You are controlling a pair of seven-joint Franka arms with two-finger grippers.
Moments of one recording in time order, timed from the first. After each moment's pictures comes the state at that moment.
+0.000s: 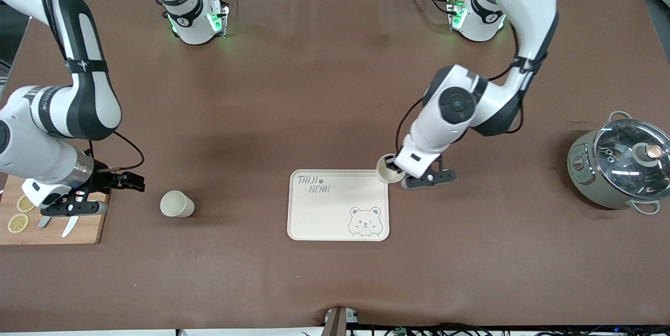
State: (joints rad) left arm -0.31 0.53 -0.27 -1.68 0.07 2.33 -0.78; right arm 0.04 0.42 -0.09 -1.69 0.07 2.14 -0.13
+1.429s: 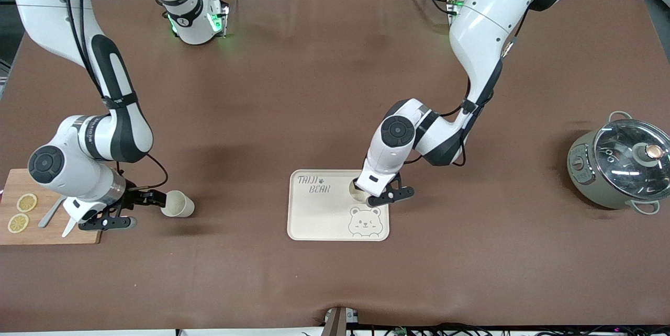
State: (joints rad) left arm -0.42 0.82 -0.23 -1.45 0.24 2.41 -0.98; right arm 0.06 0.58 -0.09 -1.69 0.08 2.32 -0.12
